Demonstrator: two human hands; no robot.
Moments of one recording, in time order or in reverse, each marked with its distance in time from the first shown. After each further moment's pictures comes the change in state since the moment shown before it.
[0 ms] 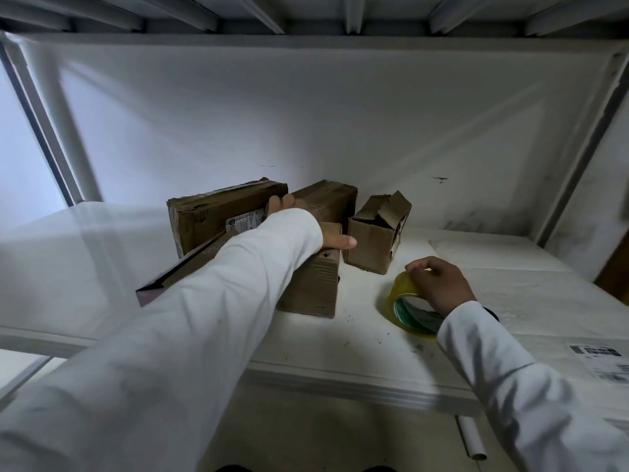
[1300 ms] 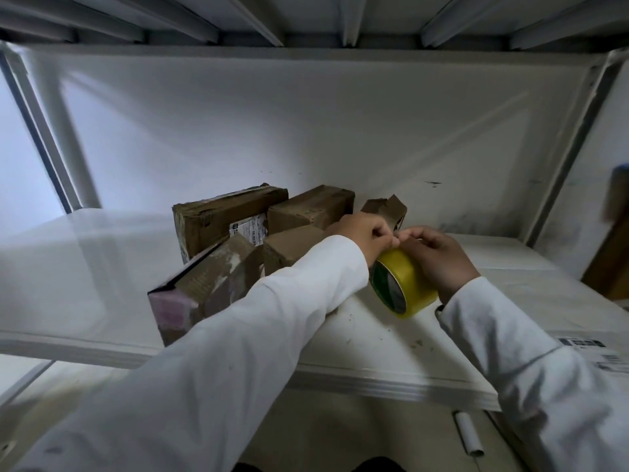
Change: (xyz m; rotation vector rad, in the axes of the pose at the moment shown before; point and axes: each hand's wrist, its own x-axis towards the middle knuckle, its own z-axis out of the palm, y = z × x) left_hand -0.043 0.047 0.014 -0.845 0.245 0.429; right_hand -0.037 -0.055 -0.016 0.302 -0.052 -0.243
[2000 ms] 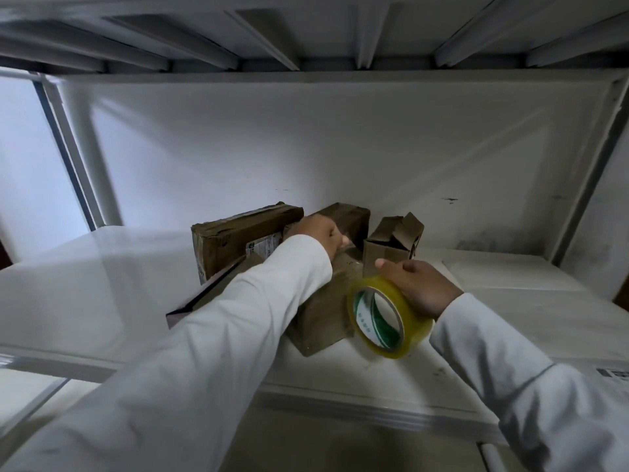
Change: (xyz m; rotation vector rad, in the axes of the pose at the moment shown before) left_hand 0.017 -0.038 -0.065 0.297 0.033 -0.260; right_hand -0.002 -0.020 0.031 -0.283 -0.278 0.149
